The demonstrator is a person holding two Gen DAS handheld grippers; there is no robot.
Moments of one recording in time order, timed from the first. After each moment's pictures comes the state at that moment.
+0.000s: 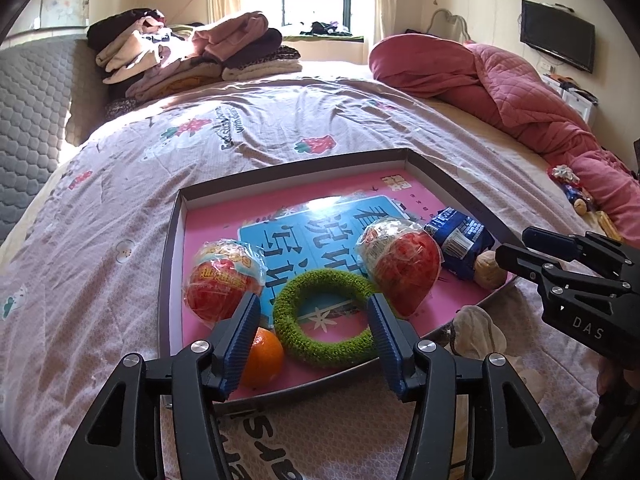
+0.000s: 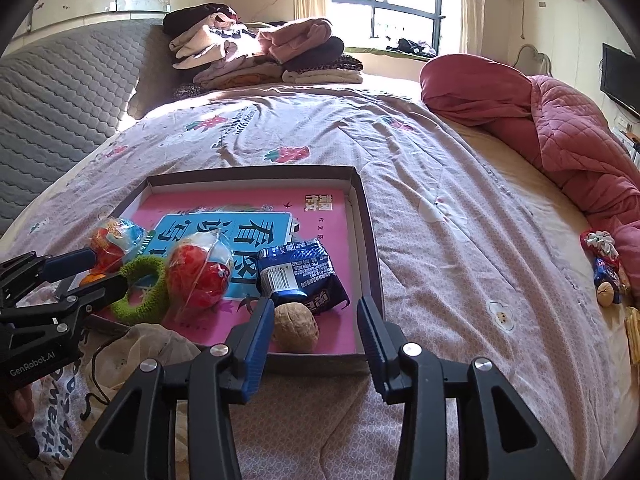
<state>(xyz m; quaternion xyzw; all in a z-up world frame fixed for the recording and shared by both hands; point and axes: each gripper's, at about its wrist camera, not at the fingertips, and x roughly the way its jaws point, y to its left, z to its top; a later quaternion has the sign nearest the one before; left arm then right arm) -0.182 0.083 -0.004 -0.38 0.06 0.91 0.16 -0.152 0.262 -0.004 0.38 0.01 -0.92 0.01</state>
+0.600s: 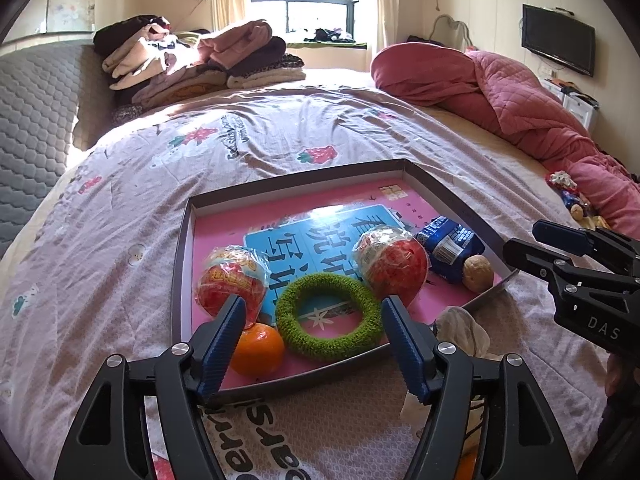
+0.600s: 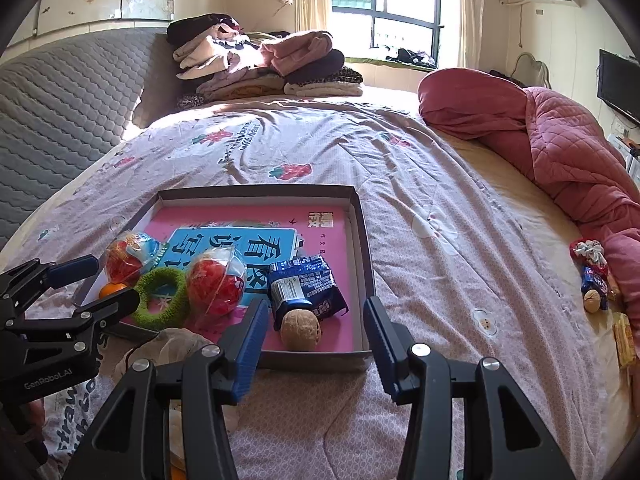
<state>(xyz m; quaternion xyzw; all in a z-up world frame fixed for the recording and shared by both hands) -0.169 0.081 0.011 -0.37 0.06 0.92 0.16 -0.138 0.258 0.020 0.36 0.01 -0.93 0.01</state>
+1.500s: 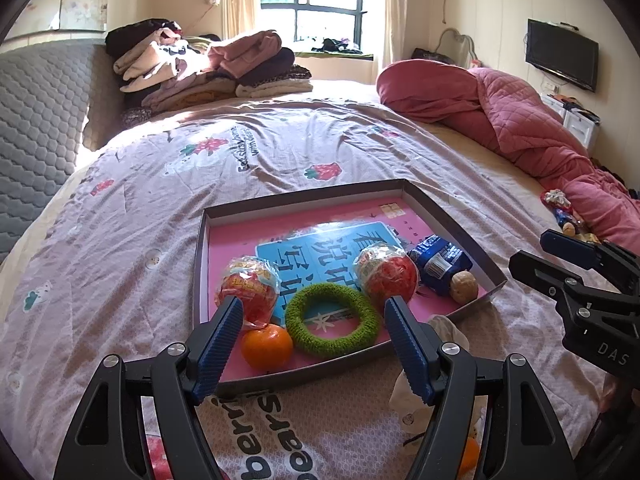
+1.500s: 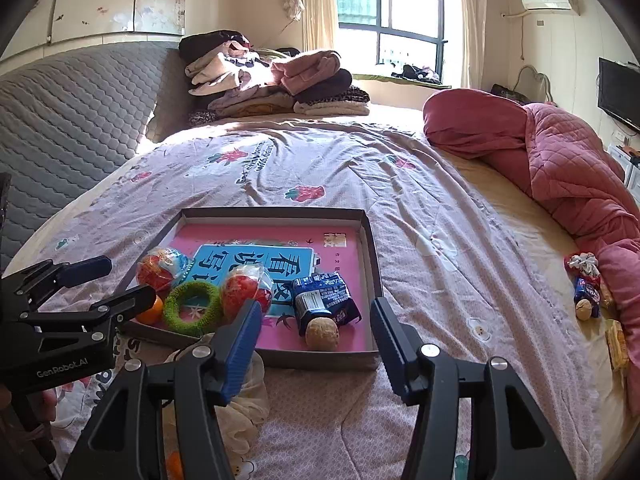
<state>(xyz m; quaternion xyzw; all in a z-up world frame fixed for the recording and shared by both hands) -0.153 0.069 0.037 -0.35 0.04 0.92 0.15 -0.110 0.246 0.050 0.33 0.01 -0.94 0.02</state>
